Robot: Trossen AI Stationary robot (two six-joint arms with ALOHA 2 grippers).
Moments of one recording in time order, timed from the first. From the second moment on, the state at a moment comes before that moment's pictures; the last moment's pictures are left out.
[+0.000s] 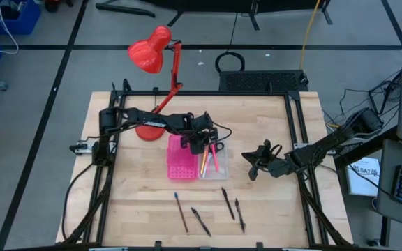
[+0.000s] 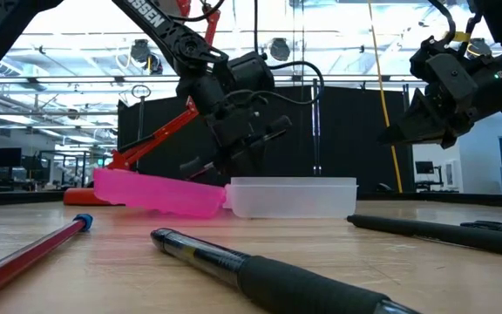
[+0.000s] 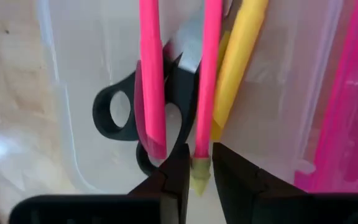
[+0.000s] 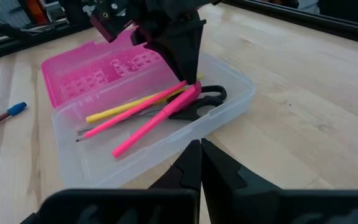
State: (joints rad) left arm 0.22 2.02 1.32 -0.35 0.13 1.70; right arm 0.42 1.16 0.24 0.35 0.78 0.62
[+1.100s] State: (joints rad) left arm 0.16 1.93 1.32 -0.34 0.04 1.66; right arm 0.42 1.16 0.24 0.37 0.75 0.61
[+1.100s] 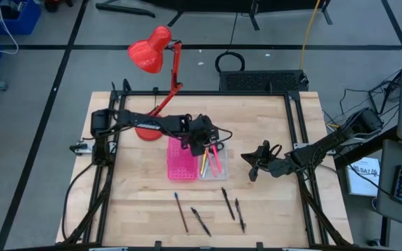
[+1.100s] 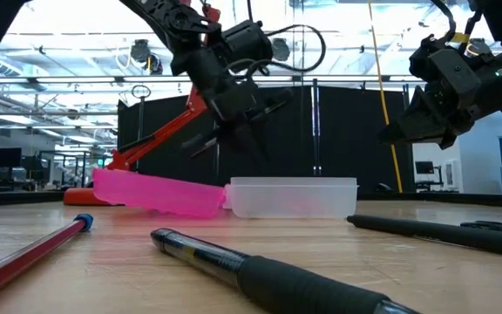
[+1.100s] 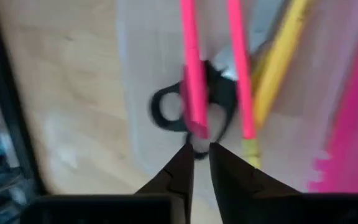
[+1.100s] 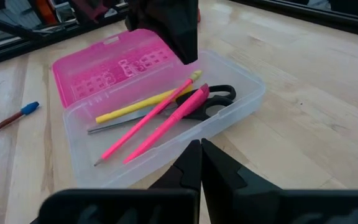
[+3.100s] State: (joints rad) left arm -0.27 0.56 0.01 0.53 -0.51 0.19; right arm 0.36 1.19 0.70 -0.24 0.63 0.53
